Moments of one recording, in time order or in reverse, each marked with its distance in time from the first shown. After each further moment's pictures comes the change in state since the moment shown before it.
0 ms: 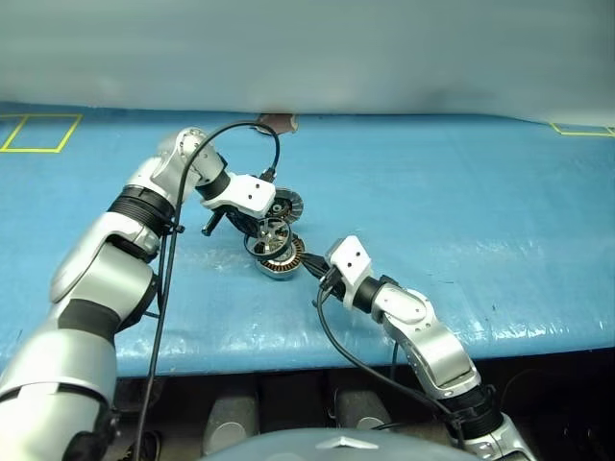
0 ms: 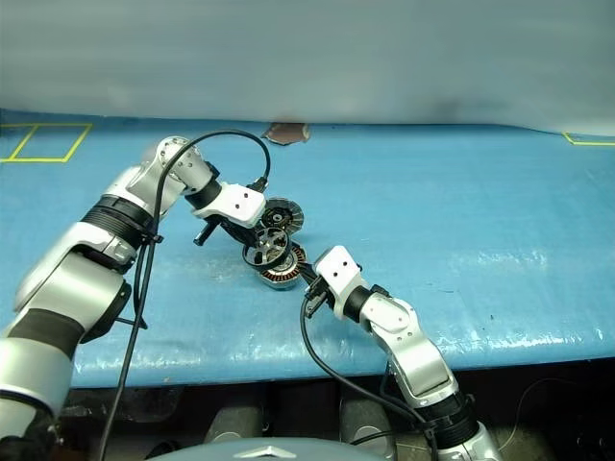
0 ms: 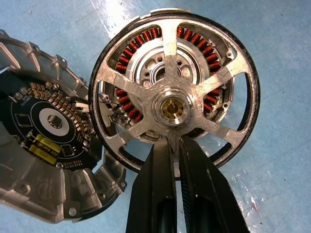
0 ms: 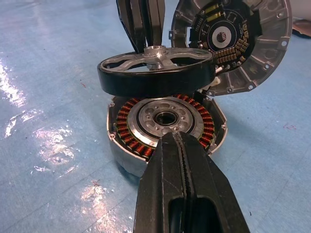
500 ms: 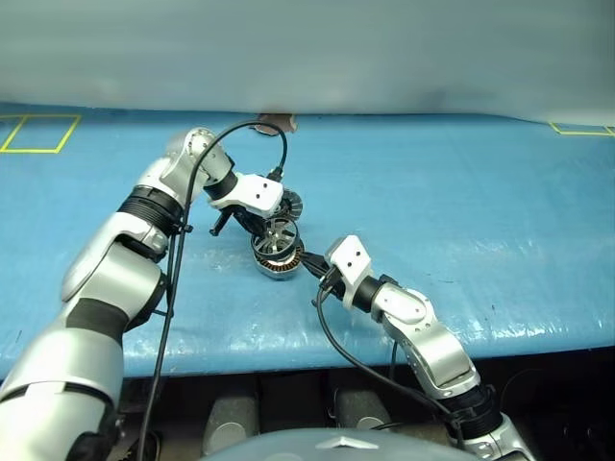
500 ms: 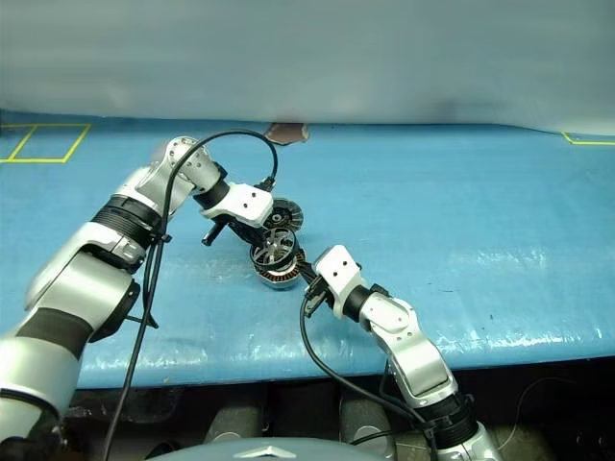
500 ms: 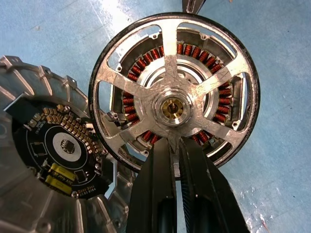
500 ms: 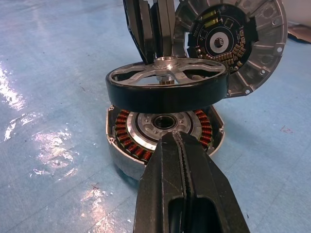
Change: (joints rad) left arm -0.003 -0.038 0.020 0.004 0.033 0.019 -0.004; right arm 0.000 0.001 -0.001 0.000 -0.002 -0.012 0.000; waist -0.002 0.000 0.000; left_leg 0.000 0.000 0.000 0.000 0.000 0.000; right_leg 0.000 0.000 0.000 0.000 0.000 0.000
